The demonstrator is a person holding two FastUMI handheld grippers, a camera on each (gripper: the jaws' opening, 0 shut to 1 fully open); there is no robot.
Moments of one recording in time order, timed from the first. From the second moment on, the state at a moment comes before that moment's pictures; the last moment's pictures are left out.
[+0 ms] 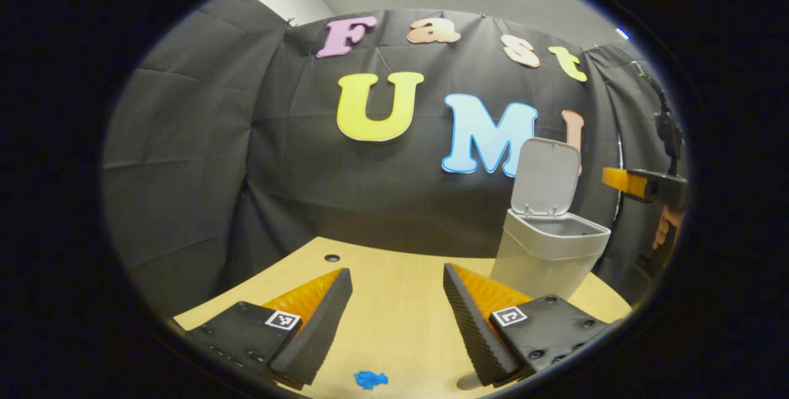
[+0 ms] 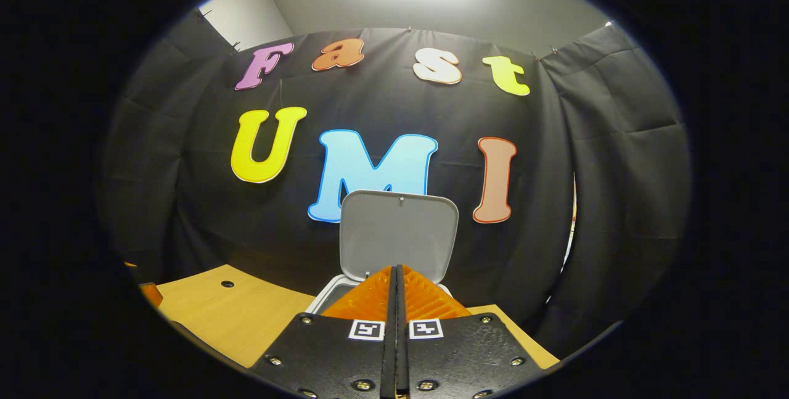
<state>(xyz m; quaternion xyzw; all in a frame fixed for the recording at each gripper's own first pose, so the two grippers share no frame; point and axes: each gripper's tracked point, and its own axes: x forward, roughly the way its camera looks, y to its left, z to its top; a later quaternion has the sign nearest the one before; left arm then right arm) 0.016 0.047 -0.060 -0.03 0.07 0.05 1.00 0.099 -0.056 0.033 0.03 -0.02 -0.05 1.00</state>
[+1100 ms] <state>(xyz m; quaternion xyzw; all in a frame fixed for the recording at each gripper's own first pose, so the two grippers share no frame) -0.019 0.063 -0.173 -0.03 0.19 0.03 0.98 0.023 -0.012 0.017 0.05 -0.02 -0.02 1.00</state>
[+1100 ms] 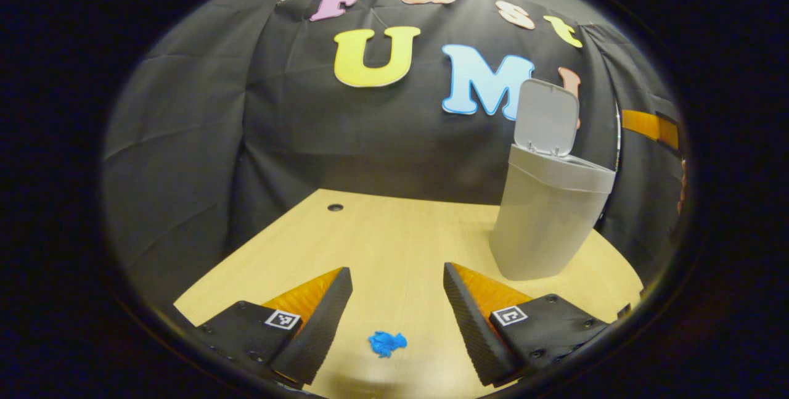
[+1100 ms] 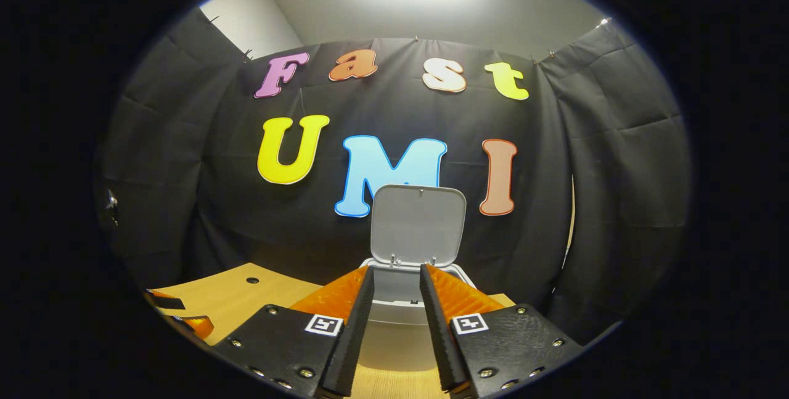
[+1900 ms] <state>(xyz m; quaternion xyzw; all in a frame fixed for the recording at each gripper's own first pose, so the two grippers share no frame) -0.029 0.071 -0.327 -0.01 0.35 0.01 0.94 -0.005 -0.003 -0.004 0.04 0.03 -0.04 1.00</state>
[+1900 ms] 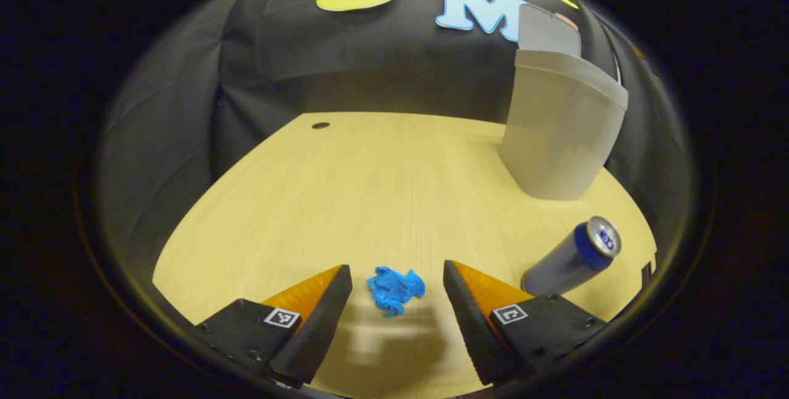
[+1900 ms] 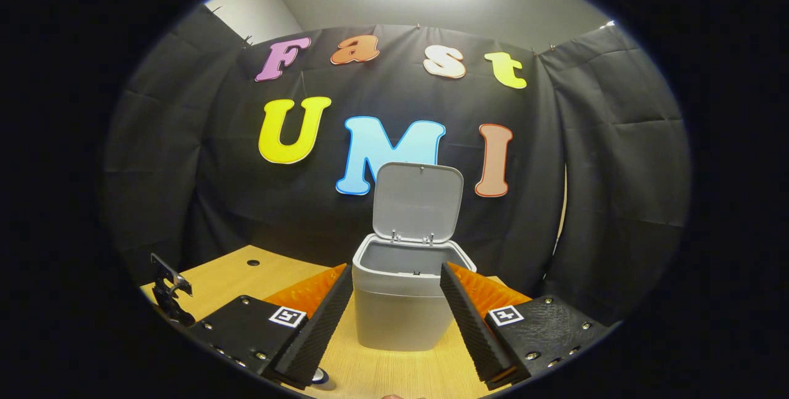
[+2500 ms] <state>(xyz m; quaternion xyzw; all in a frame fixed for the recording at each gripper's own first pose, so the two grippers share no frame) -0.020 0.086 -0.364 0.02 0.37 0.02 0.93 -0.002 -0.011 -0.012 0.03 0.04 -0.05 1.00</state>
